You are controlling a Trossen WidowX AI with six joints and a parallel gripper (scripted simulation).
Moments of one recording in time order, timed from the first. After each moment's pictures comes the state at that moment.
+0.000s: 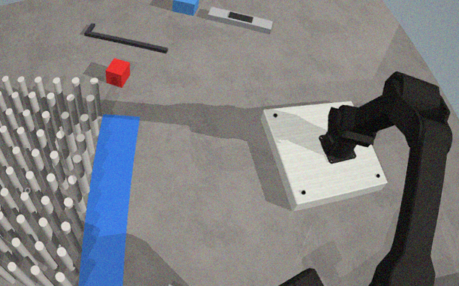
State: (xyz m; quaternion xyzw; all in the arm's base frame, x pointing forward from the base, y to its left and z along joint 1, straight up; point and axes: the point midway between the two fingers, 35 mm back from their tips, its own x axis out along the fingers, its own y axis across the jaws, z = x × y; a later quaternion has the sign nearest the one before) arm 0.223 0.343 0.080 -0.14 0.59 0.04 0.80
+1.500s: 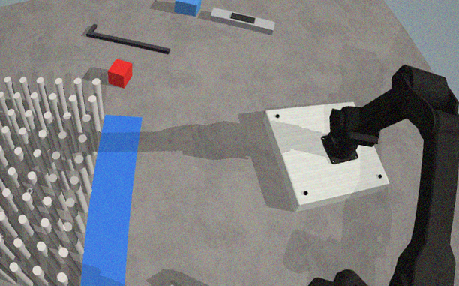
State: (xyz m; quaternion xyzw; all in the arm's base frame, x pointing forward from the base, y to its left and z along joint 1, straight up) arm 0.219 0.345 0.094 0.32 0.46 -0.24 0.79
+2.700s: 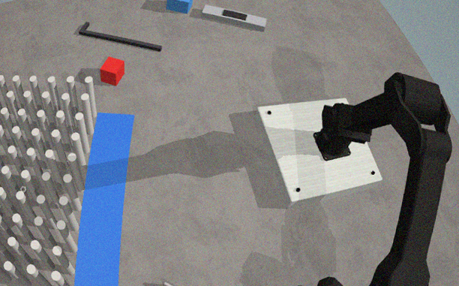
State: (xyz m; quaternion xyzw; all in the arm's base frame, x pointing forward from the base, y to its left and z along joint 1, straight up) arm 0.220 0.349 0.048 0.33 0.46 -0.24 0.79
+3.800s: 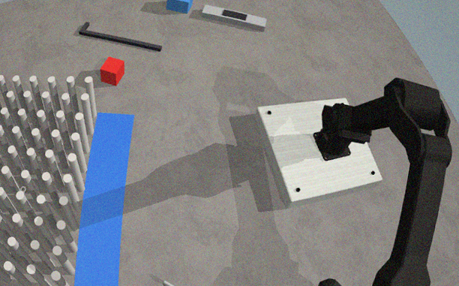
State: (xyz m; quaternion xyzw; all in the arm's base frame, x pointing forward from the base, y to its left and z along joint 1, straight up) arm 0.222 0.352 0.050 0.32 0.46 -0.24 0.79
